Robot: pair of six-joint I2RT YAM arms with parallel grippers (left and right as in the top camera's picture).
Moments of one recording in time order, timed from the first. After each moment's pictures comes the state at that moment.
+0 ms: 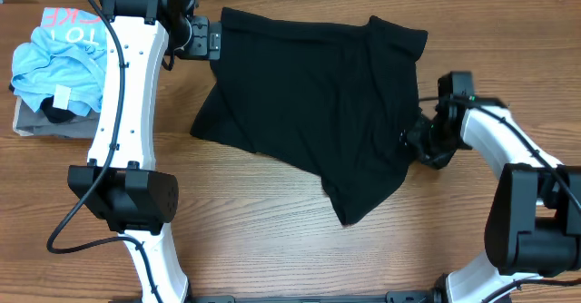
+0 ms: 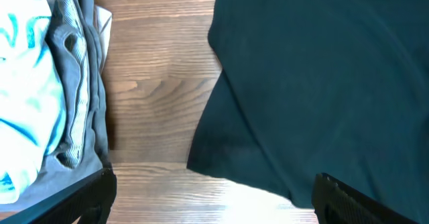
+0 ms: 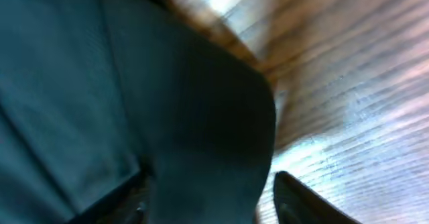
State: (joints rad) left arm -0.09 2.10 2.34 -1.43 -0.04 -0.07; right arm -0.05 1.81 1.08 -0.75 -0.20 0.61
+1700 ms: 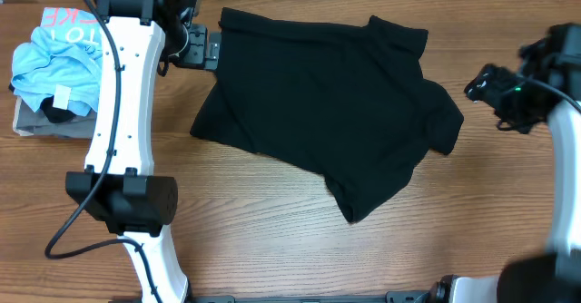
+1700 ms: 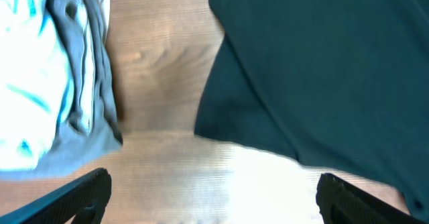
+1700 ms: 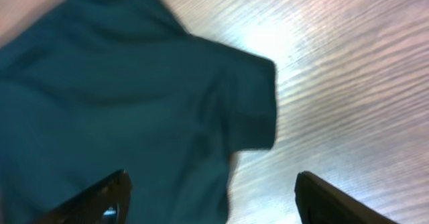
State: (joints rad) left arm -0.09 2.09 2.38 -1.58 -0.04 -0.03; right arm -0.29 1.56 1.53 -1.13 -0.23 0.28
